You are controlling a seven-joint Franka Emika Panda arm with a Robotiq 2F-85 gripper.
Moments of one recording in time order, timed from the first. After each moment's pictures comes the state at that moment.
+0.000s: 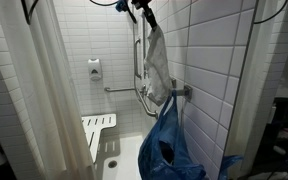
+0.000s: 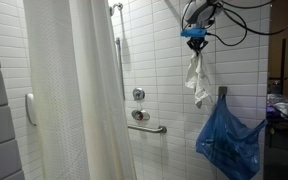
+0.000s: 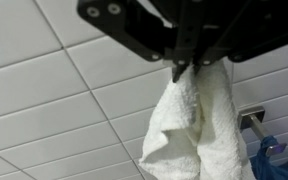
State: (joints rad) arm -0.26 0.03 -0.22 -1.54 -0.27 2.07 0.99
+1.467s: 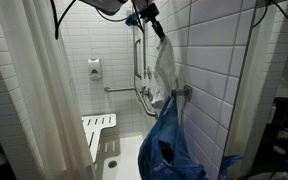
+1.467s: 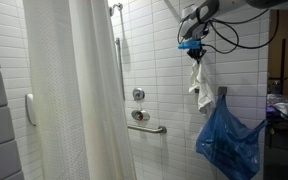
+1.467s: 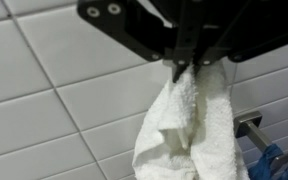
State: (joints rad) arm -0.25 0.20 -0.24 -1.41 -0.38 2.02 1.12
